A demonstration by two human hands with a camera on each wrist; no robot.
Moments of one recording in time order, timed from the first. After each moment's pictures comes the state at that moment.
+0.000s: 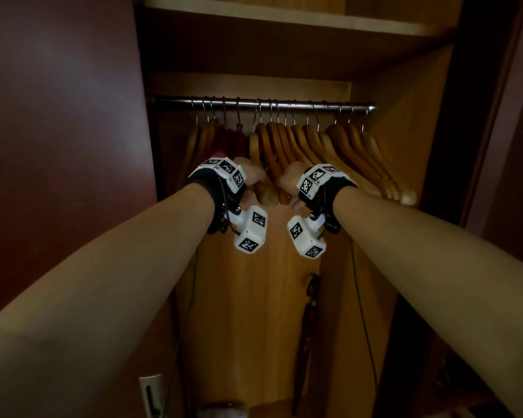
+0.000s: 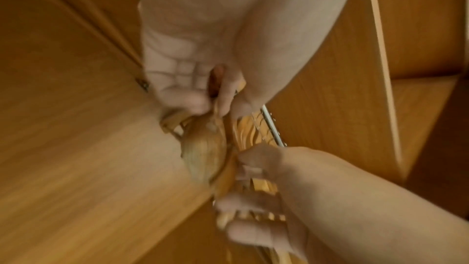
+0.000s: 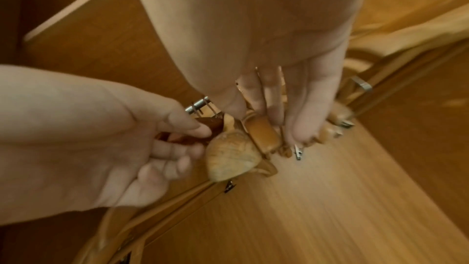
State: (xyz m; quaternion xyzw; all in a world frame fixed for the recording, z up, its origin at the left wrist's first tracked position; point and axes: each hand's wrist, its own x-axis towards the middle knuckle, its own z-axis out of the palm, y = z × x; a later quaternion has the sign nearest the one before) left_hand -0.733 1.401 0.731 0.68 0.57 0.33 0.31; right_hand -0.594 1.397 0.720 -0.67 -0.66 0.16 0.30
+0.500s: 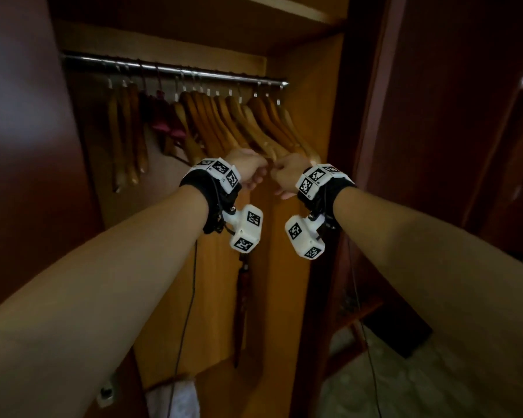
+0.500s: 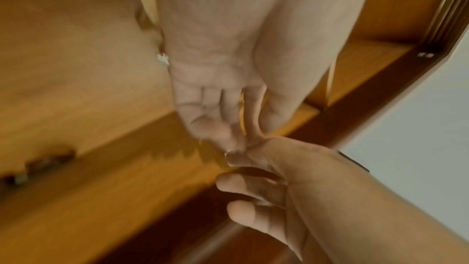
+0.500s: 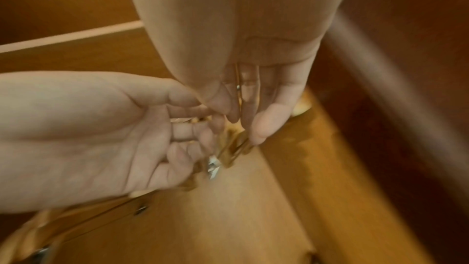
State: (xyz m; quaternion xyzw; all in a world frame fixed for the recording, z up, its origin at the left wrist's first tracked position) left_hand -0.654 1.332 0.686 0.70 0.36 0.37 0.49; right_hand -0.545 1.265 0.686 -0.75 -0.54 0.13 0.37
